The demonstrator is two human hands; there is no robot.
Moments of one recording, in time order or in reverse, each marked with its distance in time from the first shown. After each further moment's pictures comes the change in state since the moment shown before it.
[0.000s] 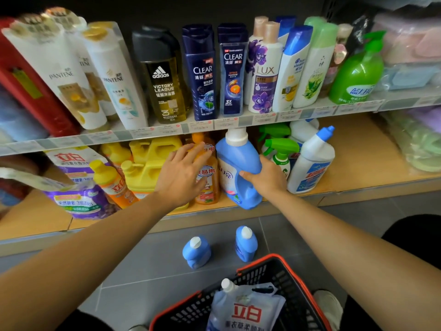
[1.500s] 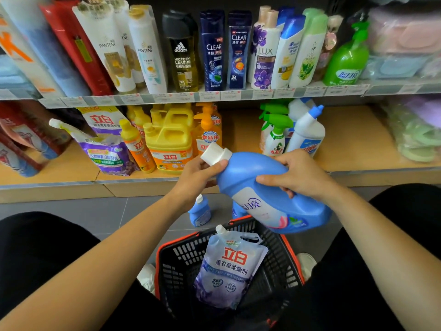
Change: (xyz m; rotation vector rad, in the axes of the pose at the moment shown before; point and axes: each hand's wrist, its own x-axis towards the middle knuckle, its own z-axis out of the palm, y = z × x) left_hand -0.096 0.119 -0.062 -1.580 -0.035 -0.734; right_hand -0.151 -0.014 -0.137 0.164 -0.397 -0.307
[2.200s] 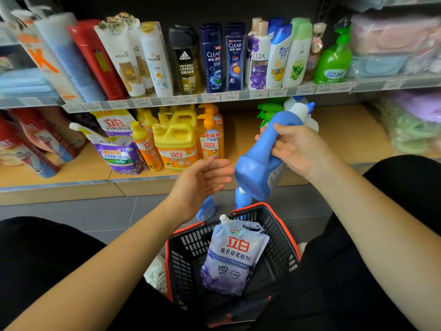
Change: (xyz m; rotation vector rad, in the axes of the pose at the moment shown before) left_hand -0.078 0.028 0.007 -0.249 -0.092 -0.146; right_hand -0.007 -0.062 -0.004 1.248 0.225 0.322
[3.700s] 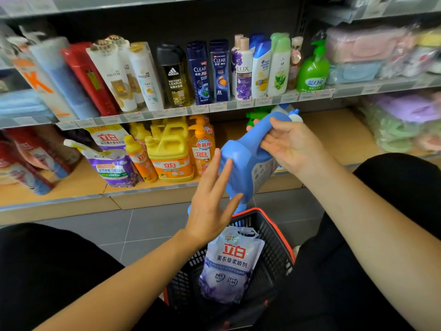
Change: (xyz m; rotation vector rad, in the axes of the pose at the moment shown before) left_hand 0.008 -0.059 0.022 1.109 0.132 1.199; right_hand -0.027 -0.022 0.016 0.122 -0.048 -0.060
